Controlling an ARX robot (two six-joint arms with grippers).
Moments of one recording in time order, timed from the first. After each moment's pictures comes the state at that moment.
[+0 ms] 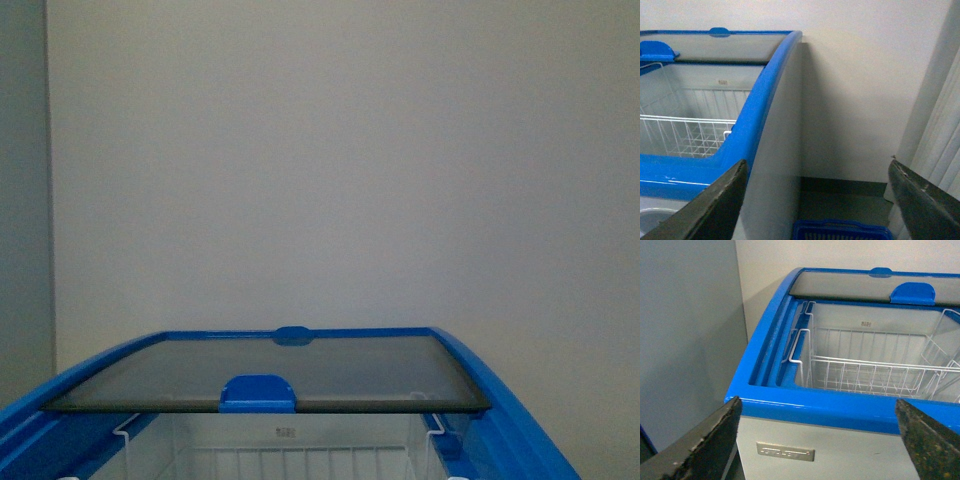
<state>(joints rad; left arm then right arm) 0.00 0.01 0.01 0.00 0.00 0.00 0.00 0.01 0.02 0.00 0.00 0.00</state>
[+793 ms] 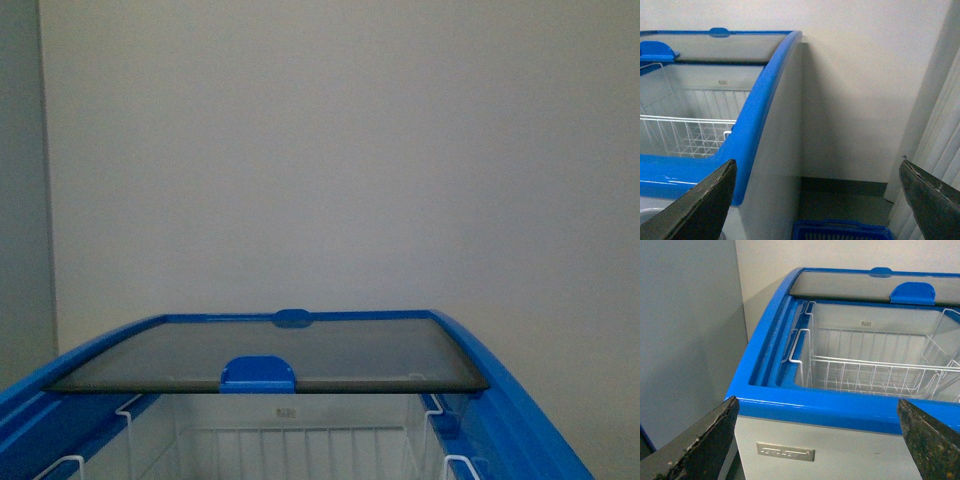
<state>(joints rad) 0.00 0.01 0.01 0.00 0.00 0.00 0.00 0.01 0.02 0.00 0.00 0.00</state>
